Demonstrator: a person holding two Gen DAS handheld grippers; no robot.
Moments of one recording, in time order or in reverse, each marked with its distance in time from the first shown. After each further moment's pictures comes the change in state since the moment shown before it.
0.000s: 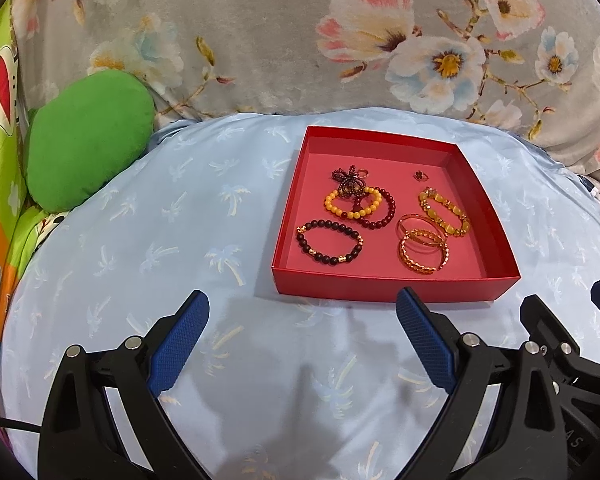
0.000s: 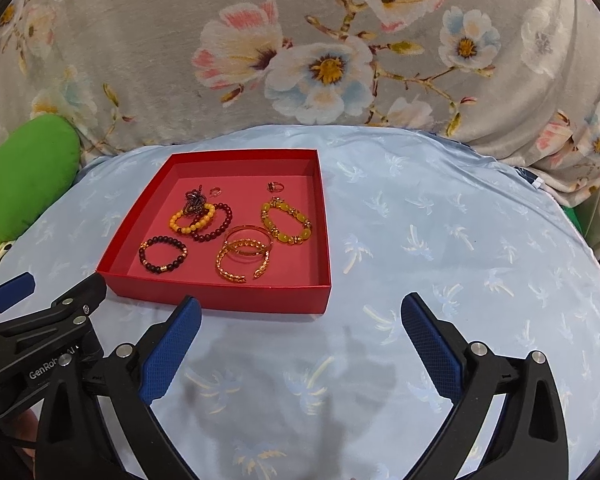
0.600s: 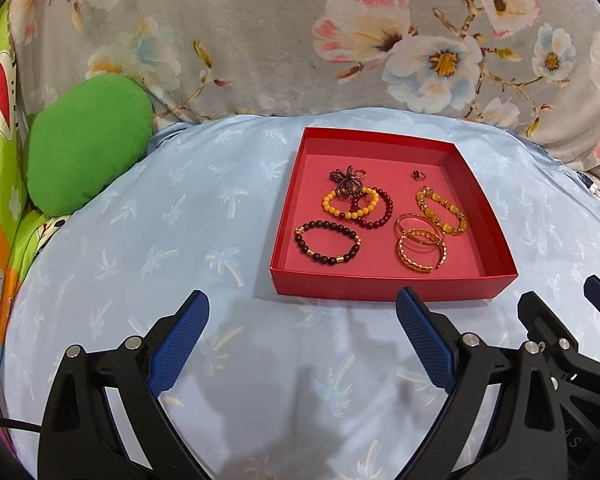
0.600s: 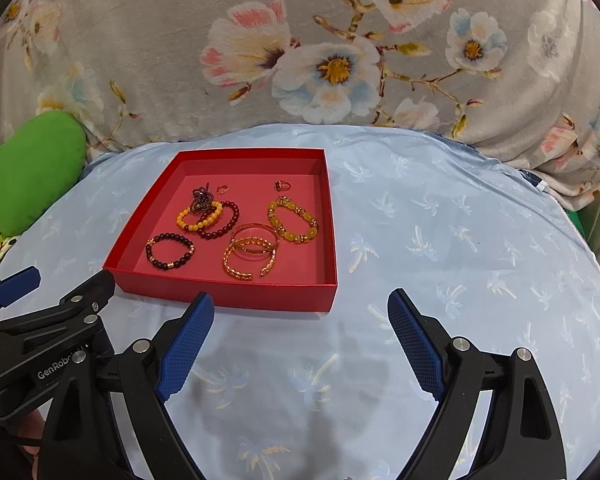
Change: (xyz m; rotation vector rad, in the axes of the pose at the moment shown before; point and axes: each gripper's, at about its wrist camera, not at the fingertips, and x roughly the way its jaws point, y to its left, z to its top) left arm -0.002 -0.001 0.002 0.014 0.000 0.000; right arm -0.005 0.006 -0.001 -0.022 0.004 0.007
